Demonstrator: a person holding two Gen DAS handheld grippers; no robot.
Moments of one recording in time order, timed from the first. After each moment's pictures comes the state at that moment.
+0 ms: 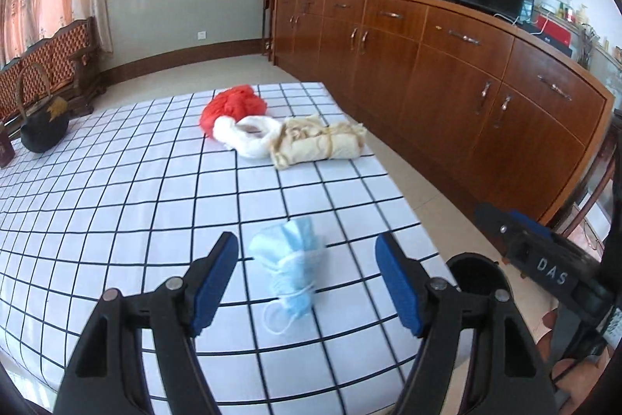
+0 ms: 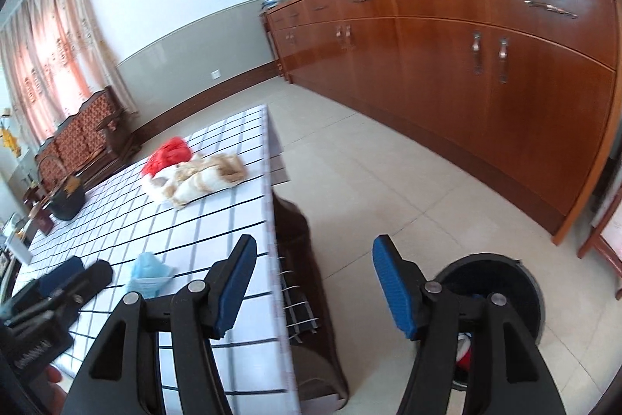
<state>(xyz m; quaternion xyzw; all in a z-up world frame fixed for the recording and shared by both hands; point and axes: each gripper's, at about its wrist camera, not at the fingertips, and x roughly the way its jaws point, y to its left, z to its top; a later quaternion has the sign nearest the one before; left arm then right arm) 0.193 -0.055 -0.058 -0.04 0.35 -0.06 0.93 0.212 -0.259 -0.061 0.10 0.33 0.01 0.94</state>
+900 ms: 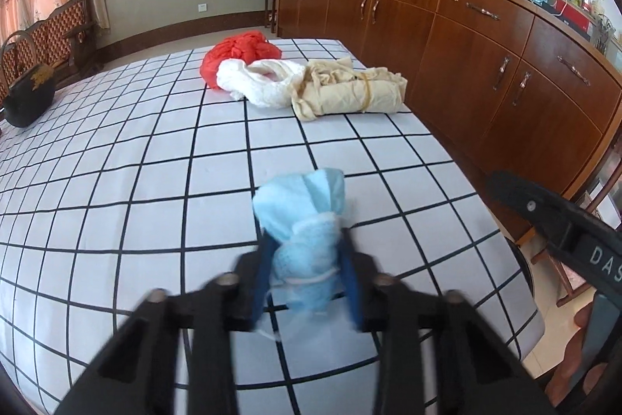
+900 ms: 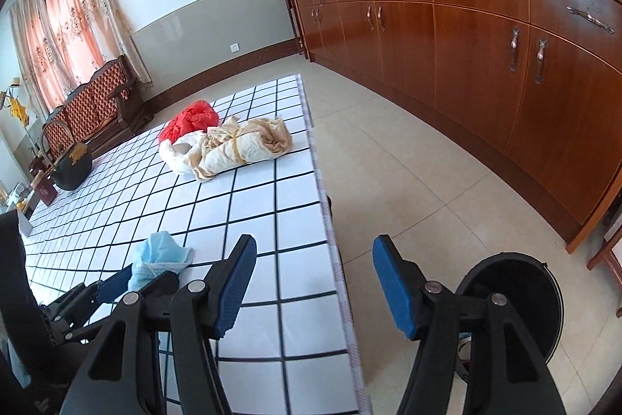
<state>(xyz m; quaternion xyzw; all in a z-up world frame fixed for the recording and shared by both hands) 0.217 -0.040 -0.105 -0.04 0.40 -0.06 0.92 0.242 -0.211 -0.081 0.07 0.36 0.04 0.93</state>
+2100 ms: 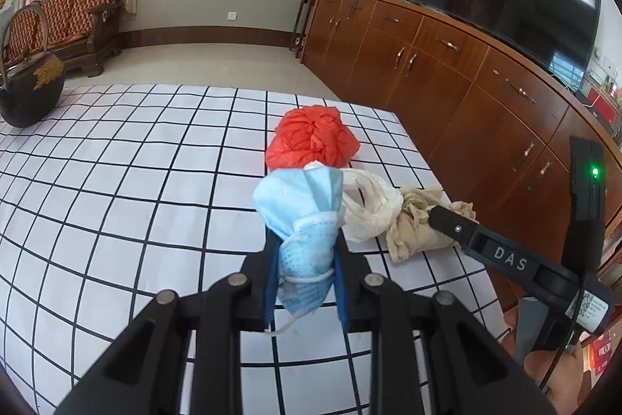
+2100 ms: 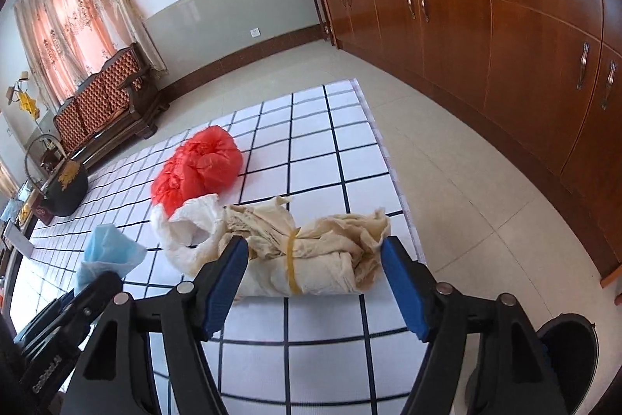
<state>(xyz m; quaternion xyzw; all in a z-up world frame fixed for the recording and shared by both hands) 0.297 0.039 -0.078 -0.13 0.36 -0.04 0.92 0.401 -0.151 -0.095 0.08 0.40 0.08 0.91</state>
